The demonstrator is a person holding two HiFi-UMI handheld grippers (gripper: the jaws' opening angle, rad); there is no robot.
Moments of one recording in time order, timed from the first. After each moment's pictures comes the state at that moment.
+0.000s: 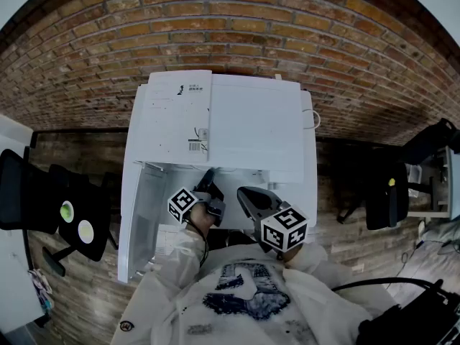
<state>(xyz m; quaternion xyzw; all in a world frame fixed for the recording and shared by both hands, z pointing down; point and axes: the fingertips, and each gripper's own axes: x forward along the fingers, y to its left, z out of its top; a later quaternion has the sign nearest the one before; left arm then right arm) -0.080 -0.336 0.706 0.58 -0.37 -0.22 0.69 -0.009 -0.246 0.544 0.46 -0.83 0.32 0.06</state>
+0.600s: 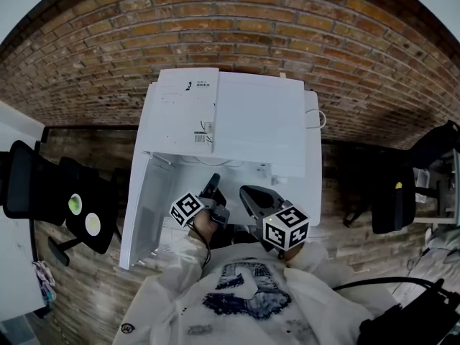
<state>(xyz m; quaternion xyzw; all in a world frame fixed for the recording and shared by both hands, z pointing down) -0.085 -0.300 0.671 0.65 -0.38 -0.18 0.64 -0.013 -0.229 0.537 0.44 -0.84 0.32 0.05</state>
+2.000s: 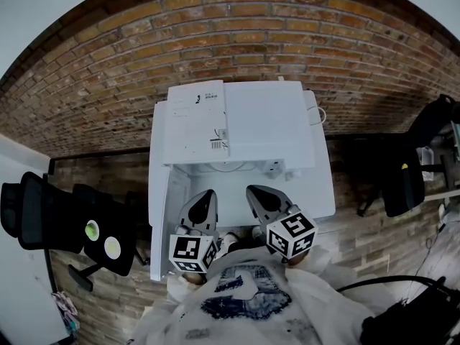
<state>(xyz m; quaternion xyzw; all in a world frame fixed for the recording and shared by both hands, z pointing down) -0.144 -0.251 0.459 0.90 -0.40 0.09 0.14 -0.053 -0.226 0.471 0.53 -0.81 0.24 0.02</state>
